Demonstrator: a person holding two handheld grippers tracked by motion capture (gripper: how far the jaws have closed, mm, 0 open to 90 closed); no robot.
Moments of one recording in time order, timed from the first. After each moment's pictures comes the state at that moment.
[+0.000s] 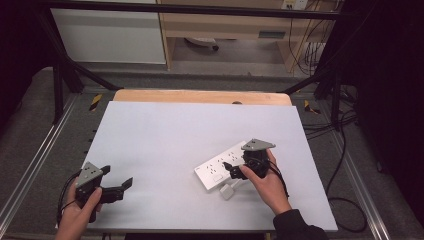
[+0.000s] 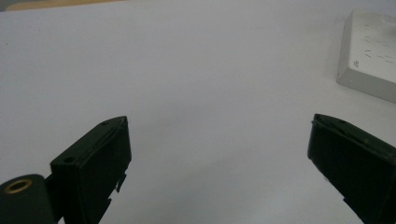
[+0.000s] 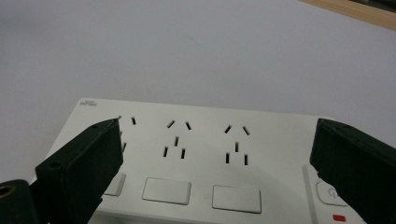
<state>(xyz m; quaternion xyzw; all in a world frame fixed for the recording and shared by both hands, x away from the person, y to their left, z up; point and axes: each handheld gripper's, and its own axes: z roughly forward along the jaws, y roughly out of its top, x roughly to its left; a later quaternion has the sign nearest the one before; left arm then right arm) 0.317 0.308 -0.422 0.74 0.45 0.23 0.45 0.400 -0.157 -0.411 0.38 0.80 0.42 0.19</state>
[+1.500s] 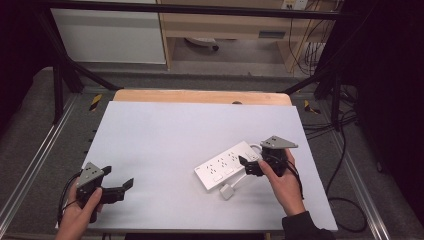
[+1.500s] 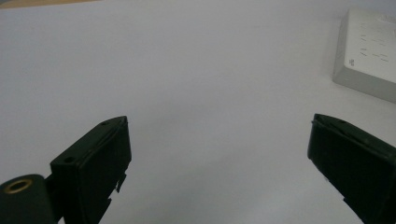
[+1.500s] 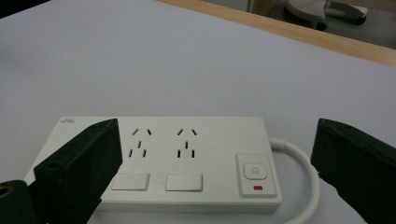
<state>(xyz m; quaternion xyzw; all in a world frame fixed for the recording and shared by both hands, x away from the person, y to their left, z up) 0.317 0.306 -0.422 0.74 0.45 0.23 0.45 0.389 -0.196 -0.387 0.41 0.76 0.44 0.23</state>
